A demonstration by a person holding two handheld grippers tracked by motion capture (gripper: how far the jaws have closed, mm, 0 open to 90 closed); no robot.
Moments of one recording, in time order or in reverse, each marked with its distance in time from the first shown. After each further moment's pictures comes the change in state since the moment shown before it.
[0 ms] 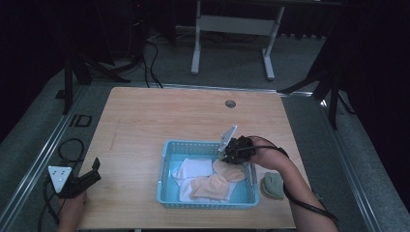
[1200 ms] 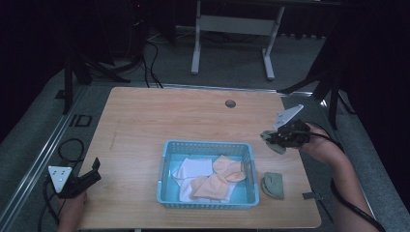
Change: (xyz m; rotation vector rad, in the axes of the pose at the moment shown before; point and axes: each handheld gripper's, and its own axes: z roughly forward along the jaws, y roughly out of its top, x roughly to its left) left arm 0.000 0.000 0.000 0.004 0.003 0.007; right arm -0.034 -0.101 -0.105 -0.089 -0.174 0.235
